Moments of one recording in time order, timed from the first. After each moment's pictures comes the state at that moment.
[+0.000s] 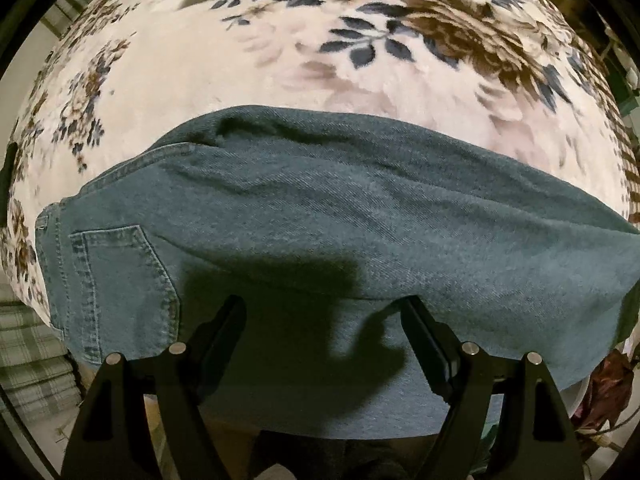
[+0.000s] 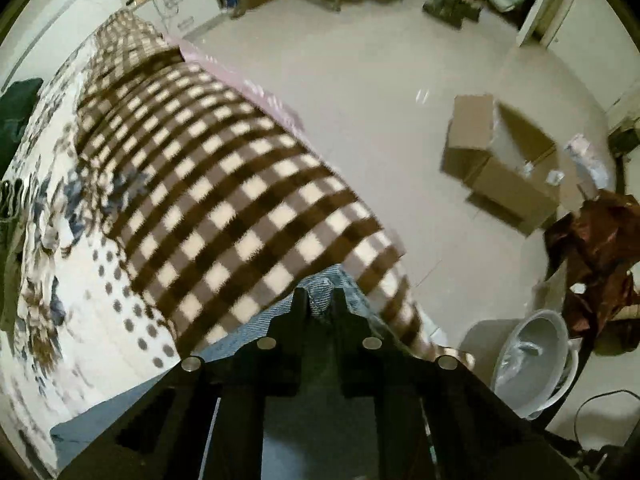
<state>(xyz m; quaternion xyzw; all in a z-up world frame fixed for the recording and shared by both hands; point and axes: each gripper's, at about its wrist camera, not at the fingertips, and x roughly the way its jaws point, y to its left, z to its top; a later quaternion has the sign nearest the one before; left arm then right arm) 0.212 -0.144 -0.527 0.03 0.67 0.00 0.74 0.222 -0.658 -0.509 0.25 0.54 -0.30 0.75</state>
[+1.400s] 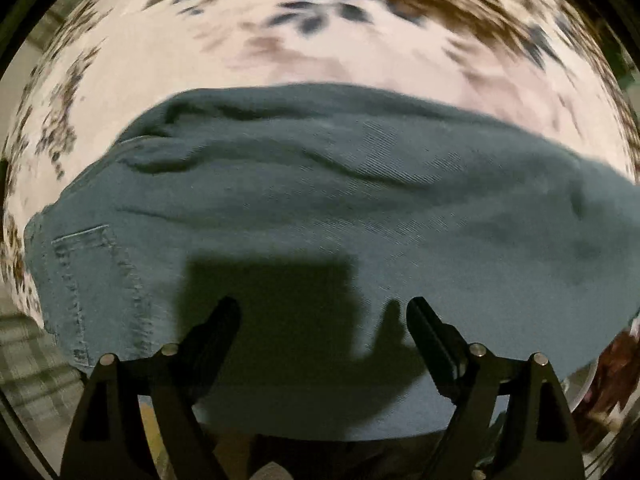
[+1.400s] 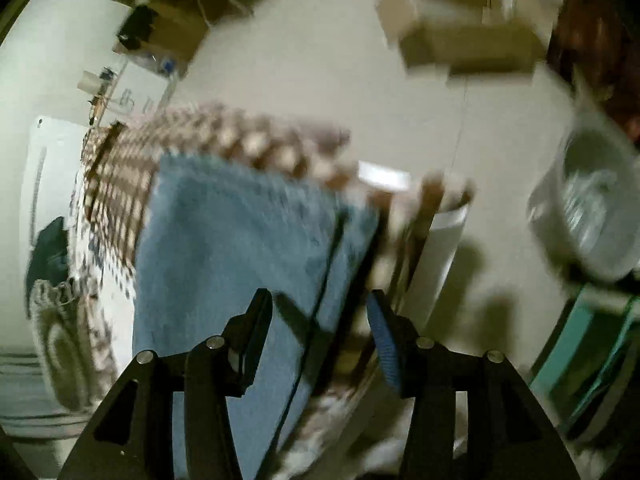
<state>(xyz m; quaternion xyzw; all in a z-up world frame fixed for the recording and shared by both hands) 0.227 -0.188 -0.552 0.07 0.69 -0.03 0.72 0.037 -0.642 -0.564 0.47 0.41 -0.32 0.71</state>
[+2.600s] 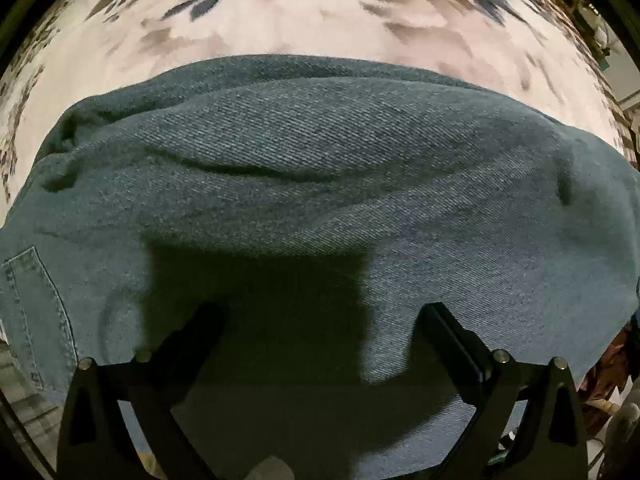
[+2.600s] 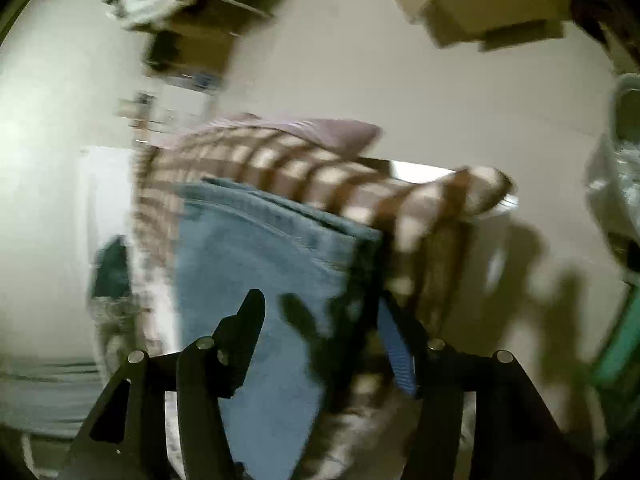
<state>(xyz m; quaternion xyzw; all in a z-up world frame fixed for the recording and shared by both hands) 0.269 -0.213 -0.599 0.05 0.68 -0.08 0.73 0.025 -0.667 -0.623 0.61 0.31 -0.15 0.71</state>
